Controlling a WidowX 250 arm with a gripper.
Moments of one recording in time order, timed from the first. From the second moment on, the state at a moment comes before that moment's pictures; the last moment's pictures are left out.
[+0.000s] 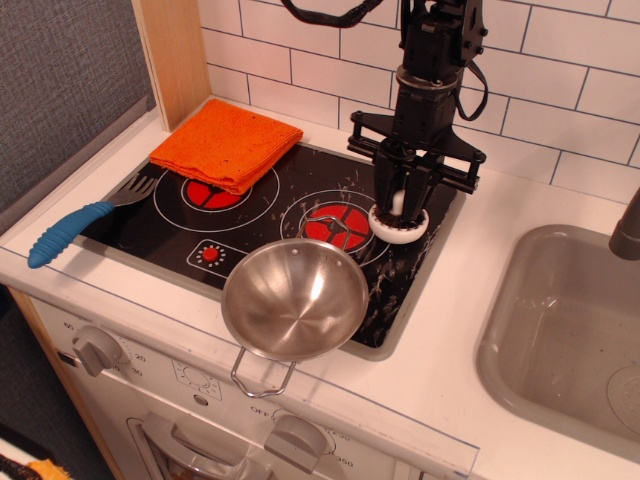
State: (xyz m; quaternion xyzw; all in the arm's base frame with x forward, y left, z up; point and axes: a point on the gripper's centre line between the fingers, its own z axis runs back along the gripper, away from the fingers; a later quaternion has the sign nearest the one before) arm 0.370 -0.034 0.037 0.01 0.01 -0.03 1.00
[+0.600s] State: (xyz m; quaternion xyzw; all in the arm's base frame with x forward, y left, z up) arm 0.285 -0.033 0.091 0.02 -0.02 -0.03 1.00
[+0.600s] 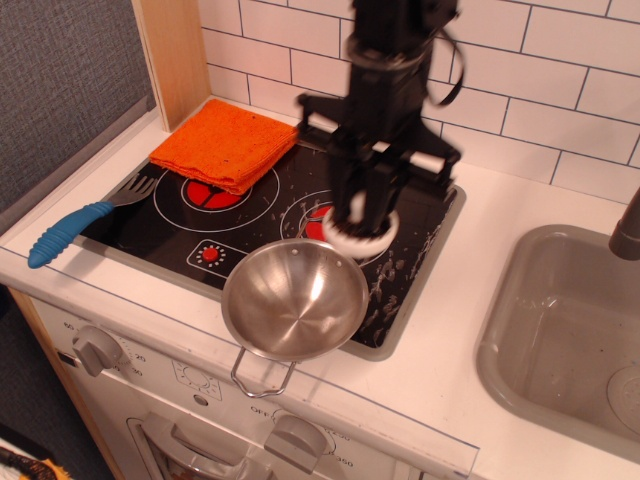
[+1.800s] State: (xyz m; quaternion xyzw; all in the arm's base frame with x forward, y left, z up) arm 0.241 -0.008 0.125 0.04 -0.06 0.00 1.00
